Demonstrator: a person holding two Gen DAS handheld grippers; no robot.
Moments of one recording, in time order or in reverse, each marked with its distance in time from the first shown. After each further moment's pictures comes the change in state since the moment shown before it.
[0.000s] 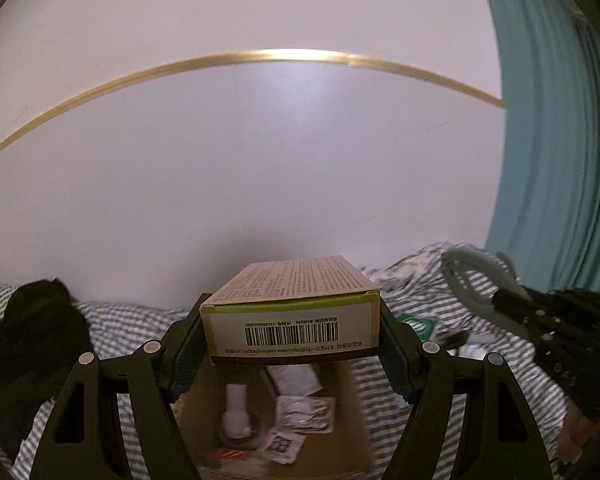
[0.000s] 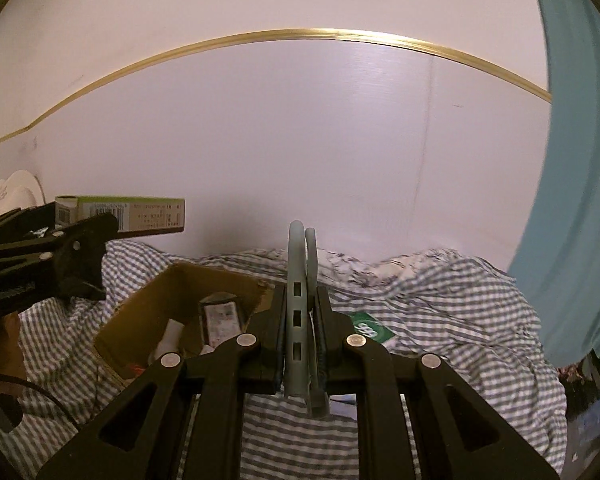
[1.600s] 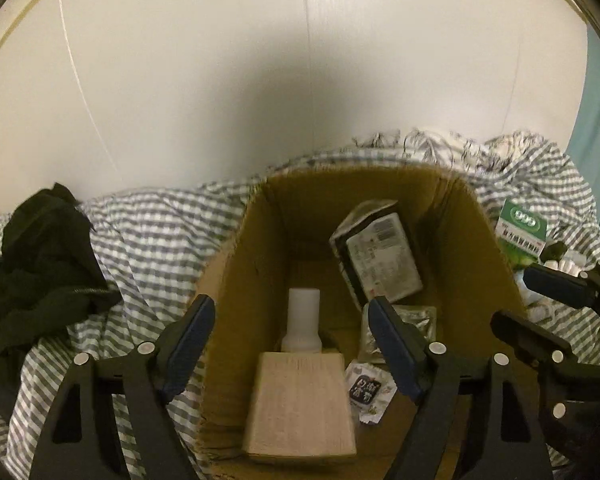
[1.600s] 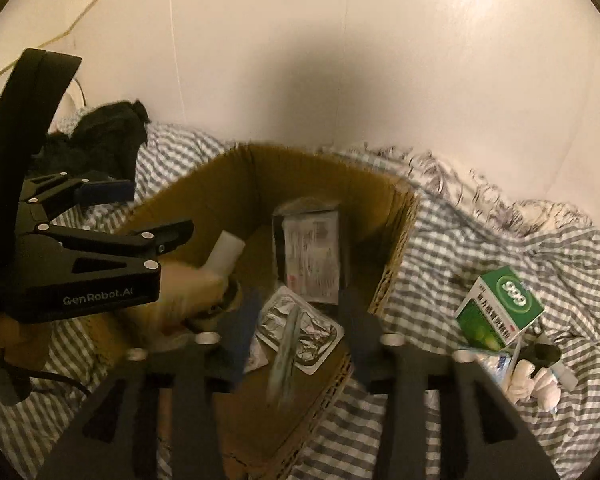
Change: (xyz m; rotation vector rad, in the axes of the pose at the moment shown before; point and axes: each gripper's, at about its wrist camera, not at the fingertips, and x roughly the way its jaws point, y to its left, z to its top) left arm 0.129 0.074 -0.098 -0.015 0.388 0.120; right arm 0.163 0.095 -0.069 -0.148 0.295 0.212
